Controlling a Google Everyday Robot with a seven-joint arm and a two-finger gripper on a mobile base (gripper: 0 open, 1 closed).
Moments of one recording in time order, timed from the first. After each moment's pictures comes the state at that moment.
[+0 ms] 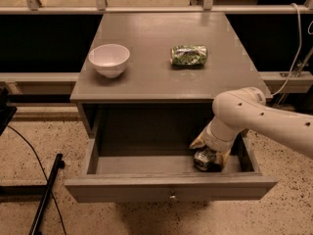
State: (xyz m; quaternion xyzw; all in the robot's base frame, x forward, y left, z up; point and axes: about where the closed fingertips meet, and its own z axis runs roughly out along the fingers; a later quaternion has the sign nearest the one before) arm 0.538 -0.181 0.602 -0.95 0.31 -0.03 0.08
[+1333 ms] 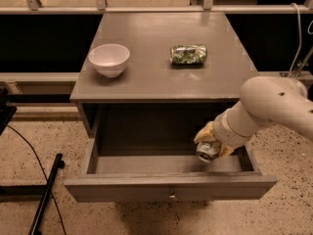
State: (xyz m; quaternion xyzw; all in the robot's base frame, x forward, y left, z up) arm 0.507 -0.166 0.690 -0.95 0.25 -0.06 0.17
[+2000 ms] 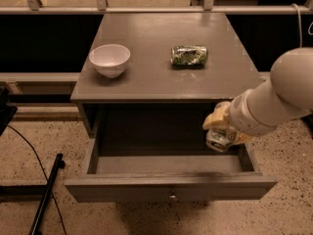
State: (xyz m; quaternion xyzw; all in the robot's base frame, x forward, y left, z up) arm 0.478 -0.174 0.797 -0.95 0.21 -0.14 0.17
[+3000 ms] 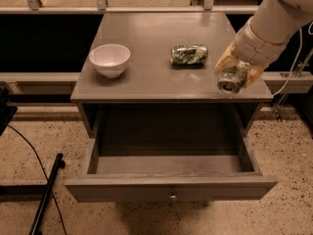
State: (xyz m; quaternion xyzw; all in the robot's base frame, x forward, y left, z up) arm 0.569 -0.203 0.904 -0.96 0.22 -0.14 0.10
